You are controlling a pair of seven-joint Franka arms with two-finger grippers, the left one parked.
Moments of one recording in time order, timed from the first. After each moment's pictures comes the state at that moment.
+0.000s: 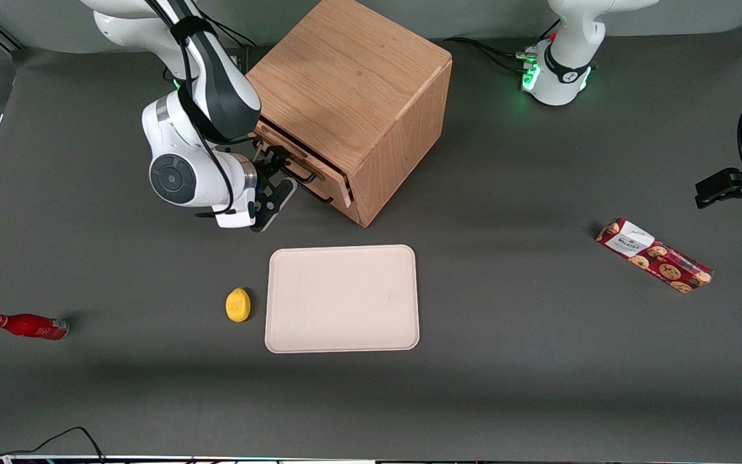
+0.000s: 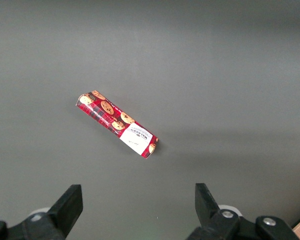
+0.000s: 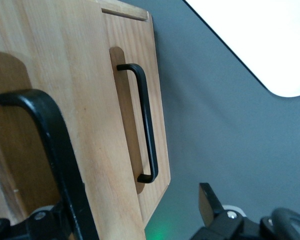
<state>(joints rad) 0.71 0.22 -0.29 -1.89 0.38 1.71 -0.53</state>
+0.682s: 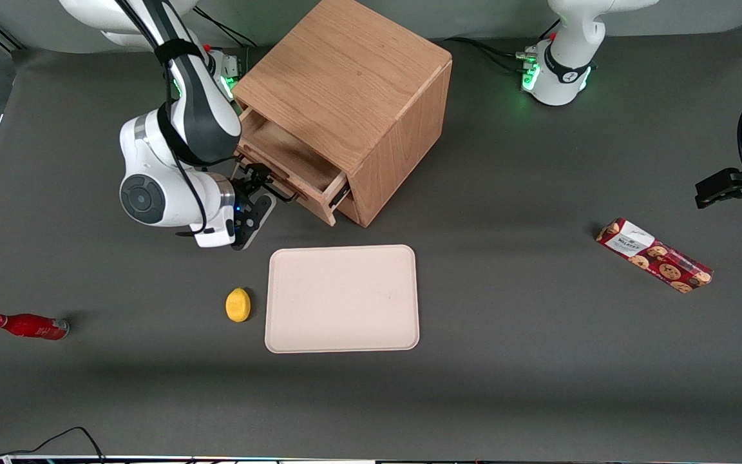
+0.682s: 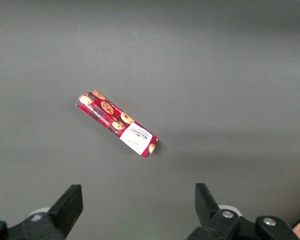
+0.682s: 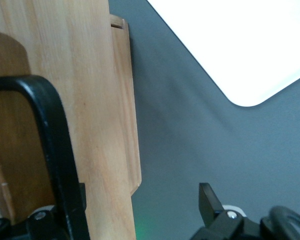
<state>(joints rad) 0.70 0.28 -0.37 -1.85 0.38 1.72 -0.67</state>
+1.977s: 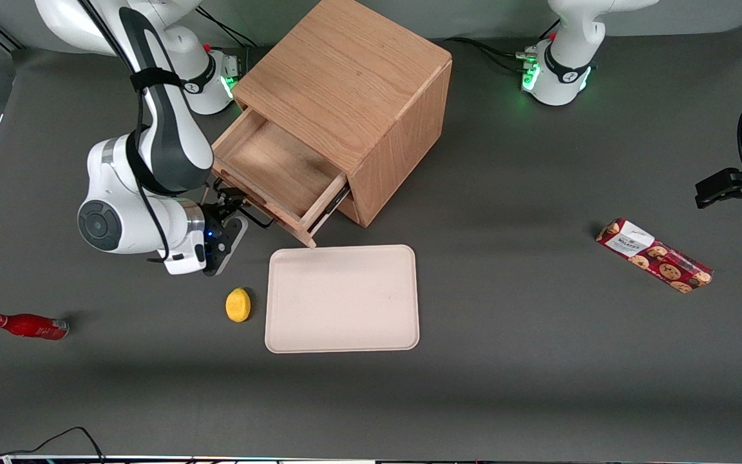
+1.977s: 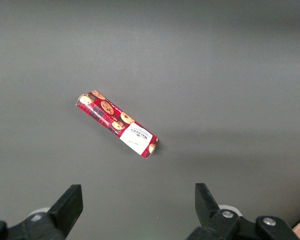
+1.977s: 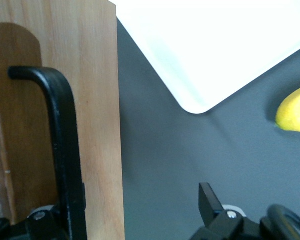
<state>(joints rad) 0.60 0.35 -0.39 -1.75 0.38 1.72 -0.83</state>
